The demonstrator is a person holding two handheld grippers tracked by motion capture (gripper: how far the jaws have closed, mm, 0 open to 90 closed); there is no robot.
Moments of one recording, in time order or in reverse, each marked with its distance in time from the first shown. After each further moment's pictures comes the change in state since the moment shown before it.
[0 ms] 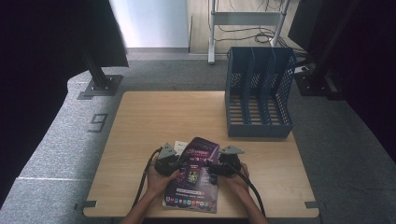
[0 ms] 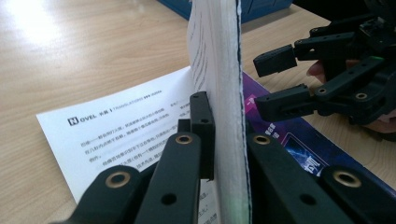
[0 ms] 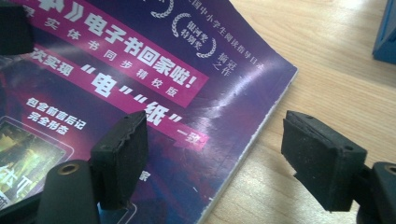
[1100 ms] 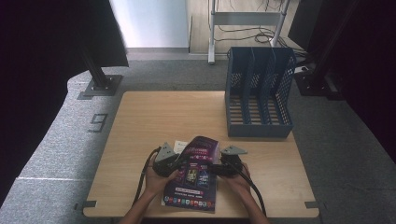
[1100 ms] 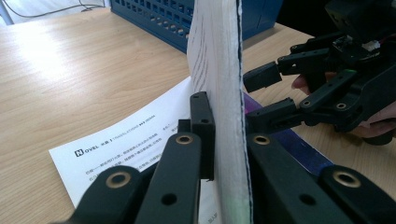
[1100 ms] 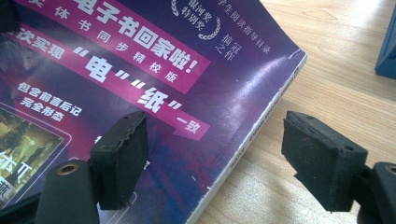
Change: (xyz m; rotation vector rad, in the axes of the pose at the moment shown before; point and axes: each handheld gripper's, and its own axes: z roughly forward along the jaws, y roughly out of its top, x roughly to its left) left arm -0.010 0.011 -0.016 -0.067 0.000 0.075; right arm 0.000 0.002 -0.010 -0.046 0.050 -0.003
